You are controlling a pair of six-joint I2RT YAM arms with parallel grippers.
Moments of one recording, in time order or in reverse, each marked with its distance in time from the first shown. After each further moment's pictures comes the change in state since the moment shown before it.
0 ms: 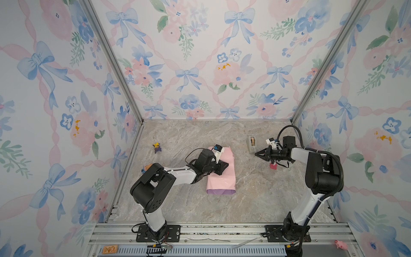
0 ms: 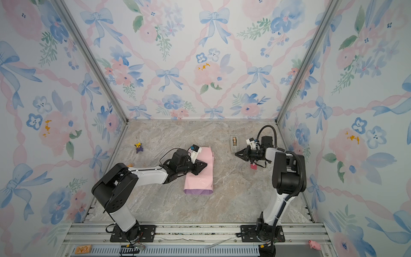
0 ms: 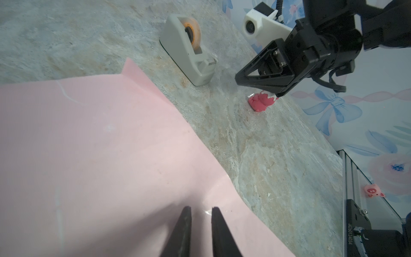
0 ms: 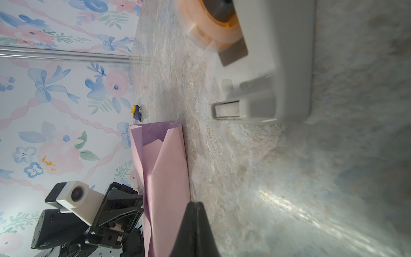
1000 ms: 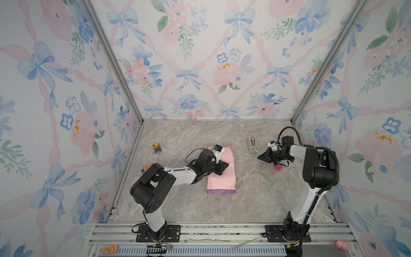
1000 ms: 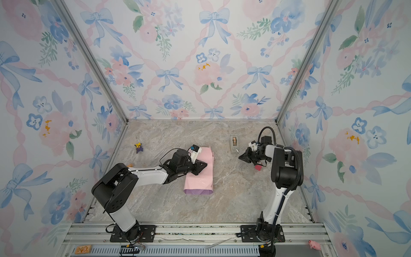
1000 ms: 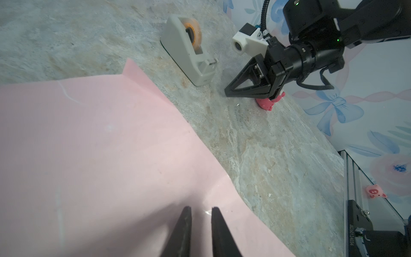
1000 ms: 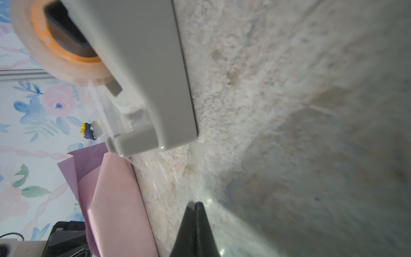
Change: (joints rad) left arm -0.003 -0.001 0.000 0.000 -0.010 0.000; right arm -0.019 0.104 0.105 -0.177 0.242 -0.070
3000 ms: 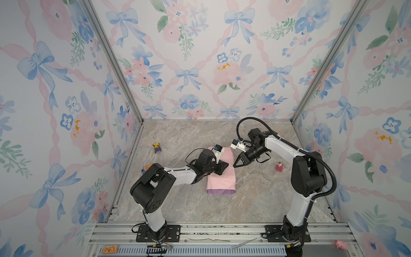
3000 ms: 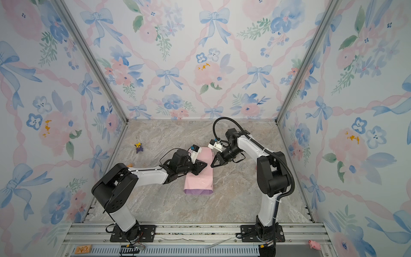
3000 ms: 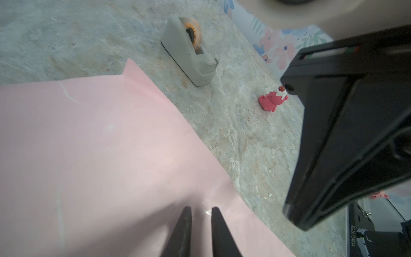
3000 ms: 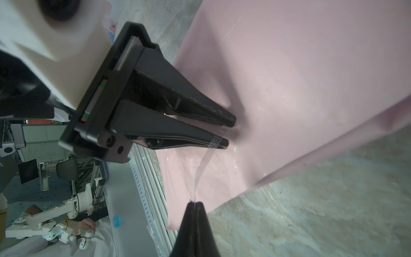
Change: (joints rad) left arm -0.003 -0.001 0.000 -0.001 -0.004 0.001; right arm 0.476 -0.089 0.294 -0.660 -0.074 -0.691
